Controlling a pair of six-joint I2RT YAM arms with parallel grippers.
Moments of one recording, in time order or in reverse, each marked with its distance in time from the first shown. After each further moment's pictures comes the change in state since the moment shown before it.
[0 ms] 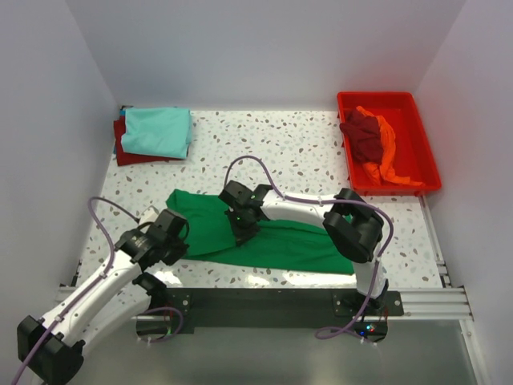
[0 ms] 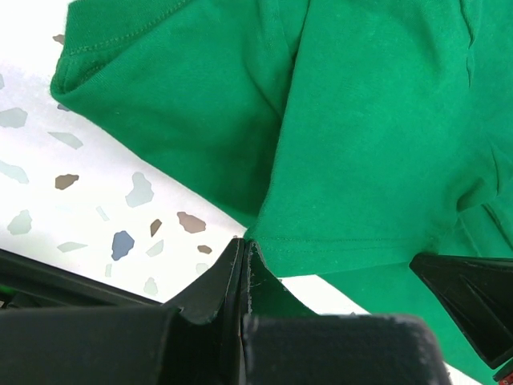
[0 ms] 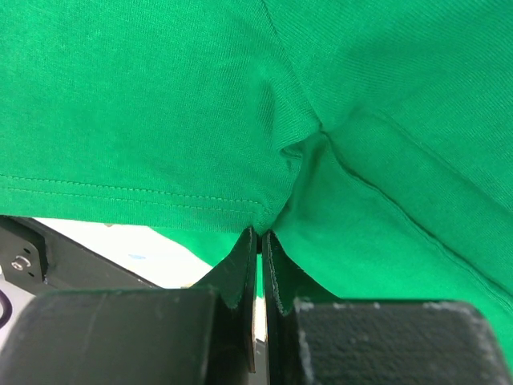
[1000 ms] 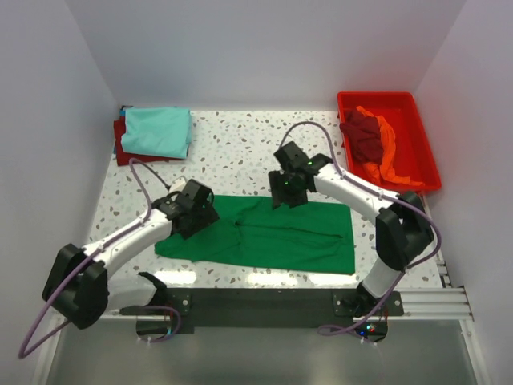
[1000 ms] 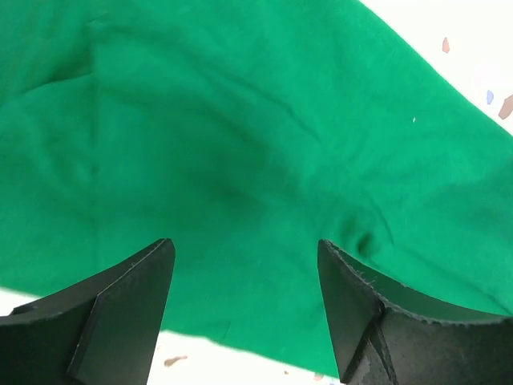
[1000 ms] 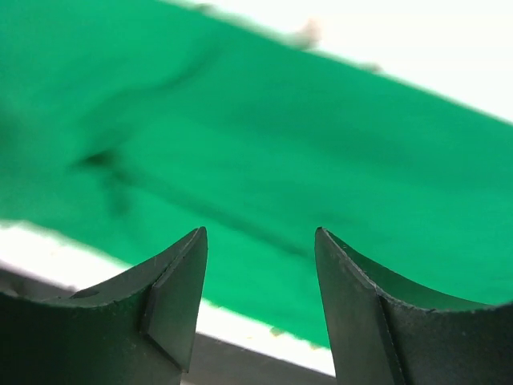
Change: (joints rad) left arm -0.008 0.458 0.173 0.350 0.003 0.173; right arm -0.305 -0.286 -0.079 -0.133 0.085 -0.123
